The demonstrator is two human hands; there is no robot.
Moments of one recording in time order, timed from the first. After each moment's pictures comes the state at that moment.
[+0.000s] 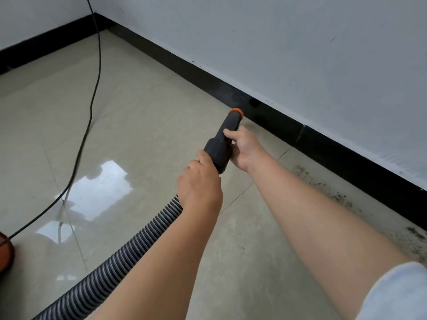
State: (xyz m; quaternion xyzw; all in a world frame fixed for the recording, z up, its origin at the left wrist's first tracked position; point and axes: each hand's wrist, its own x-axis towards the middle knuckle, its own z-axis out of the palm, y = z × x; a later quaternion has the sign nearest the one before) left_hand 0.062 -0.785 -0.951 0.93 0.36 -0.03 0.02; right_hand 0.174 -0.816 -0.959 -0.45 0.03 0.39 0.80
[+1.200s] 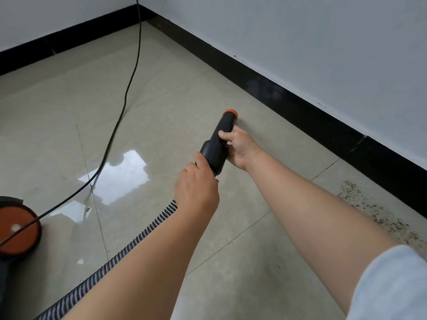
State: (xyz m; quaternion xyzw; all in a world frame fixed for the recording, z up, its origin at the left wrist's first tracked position) left_hand 0.031 -0.712 -0.968 0.91 0.42 -0.03 0.07; right_hand 0.154 -0.721 -0.979 -0.48 -0.04 0.46 0.74
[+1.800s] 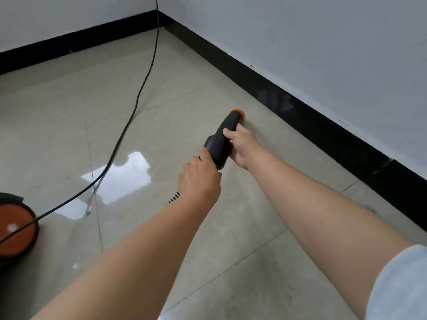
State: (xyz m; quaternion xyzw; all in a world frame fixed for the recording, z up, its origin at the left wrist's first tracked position) left_hand 0.051 -0.671 -0.969 0.89 0.43 -0.01 0.12; right_hand 0.173 -0.673 -0.989 -0.52 -0.07 0.45 0.72
